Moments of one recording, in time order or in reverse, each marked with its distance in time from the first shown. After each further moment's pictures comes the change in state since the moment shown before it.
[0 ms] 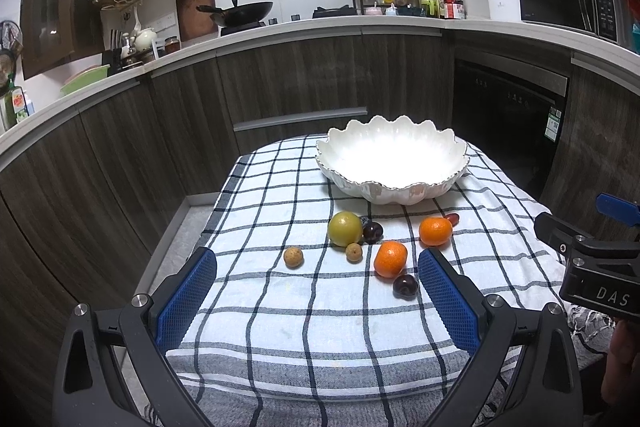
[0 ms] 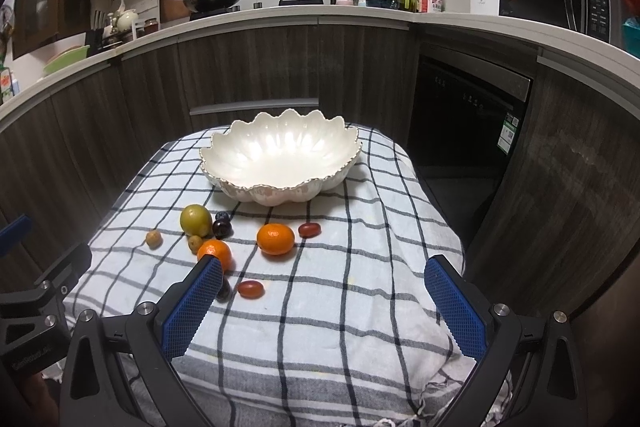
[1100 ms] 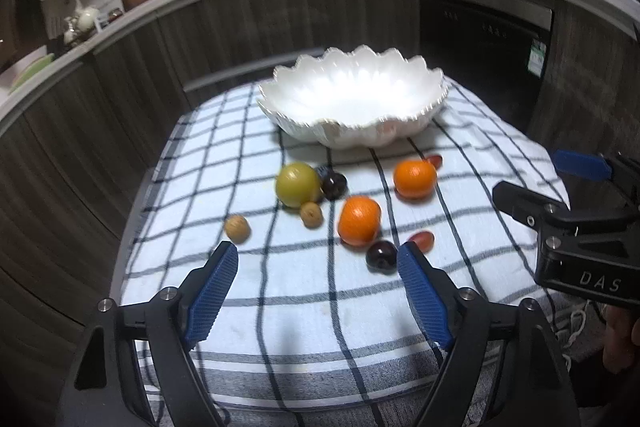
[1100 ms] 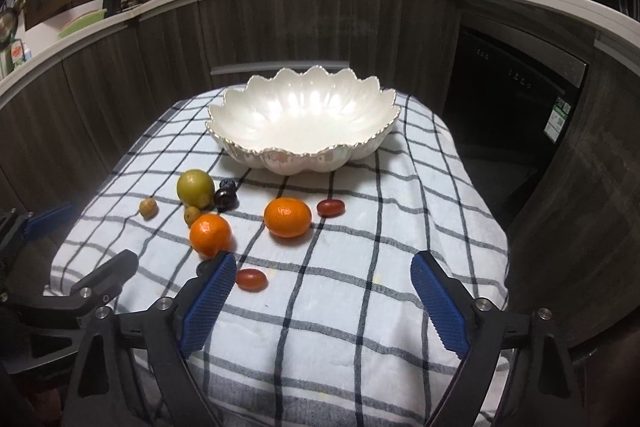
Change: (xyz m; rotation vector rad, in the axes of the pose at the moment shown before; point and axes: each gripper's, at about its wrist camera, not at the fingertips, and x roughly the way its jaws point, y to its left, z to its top) left arm 0.077 -0.033 -0.008 0.117 0.218 -0.121; right arm 0.070 0.007 -0.006 -0.064 0.133 0.096
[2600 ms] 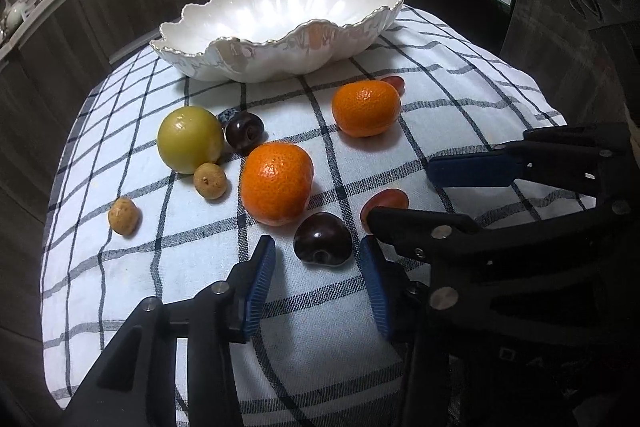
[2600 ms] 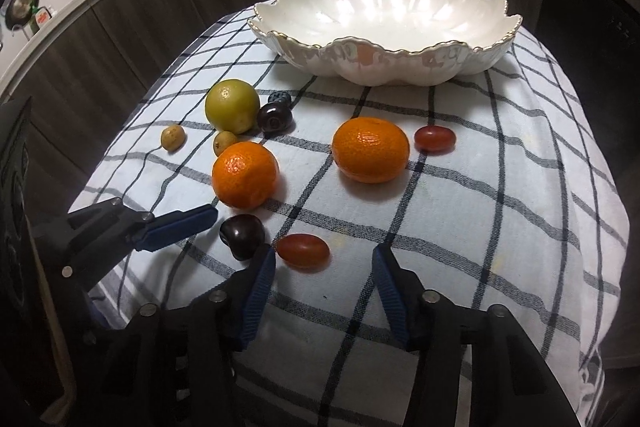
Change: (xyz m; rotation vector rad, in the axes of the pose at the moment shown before) left arm 0.086 -0.037 -0.009 0.110 0.181 -0.171; right arm 0.092 0.027 -0.010 -0.054 0.296 0.267
